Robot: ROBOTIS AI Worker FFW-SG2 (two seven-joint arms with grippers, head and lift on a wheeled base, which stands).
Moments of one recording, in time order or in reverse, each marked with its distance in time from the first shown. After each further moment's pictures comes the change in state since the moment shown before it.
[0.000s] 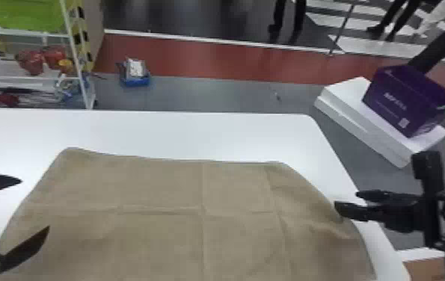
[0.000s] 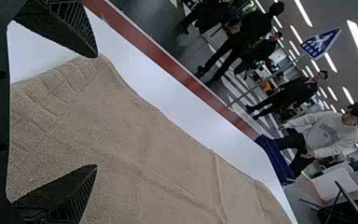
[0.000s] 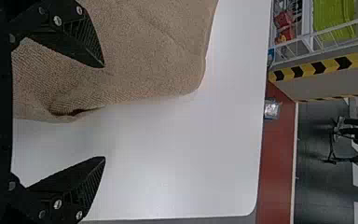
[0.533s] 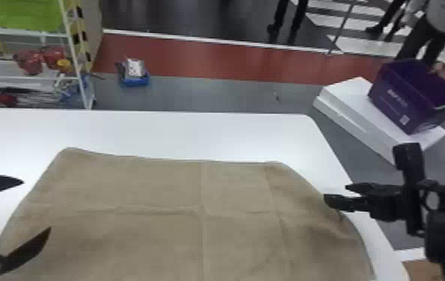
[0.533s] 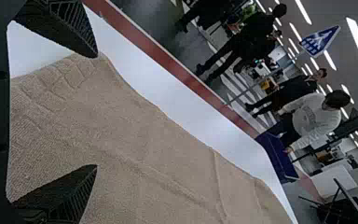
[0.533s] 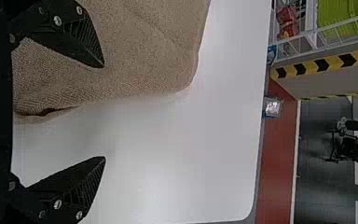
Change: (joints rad) left arm 0.003 -0.002 -0.006 -0.003 -0.004 -0.004 -0.002; right arm -0.073 0.002 0.066 0.064 0.027 0.006 -0.050
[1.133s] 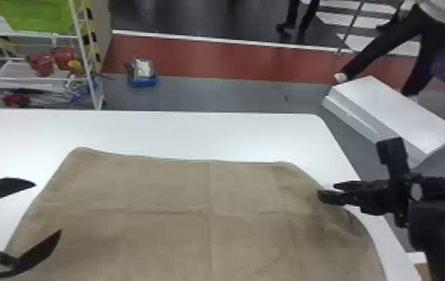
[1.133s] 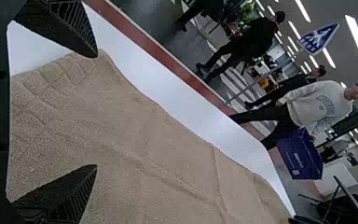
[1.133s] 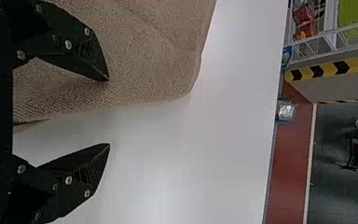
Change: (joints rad) left arm 0.017 0.001 0.005 -0.003 0.004 -0.018 0.000; right arm -0.080 0.012 0.094 0.097 0.055 0.003 -0.033
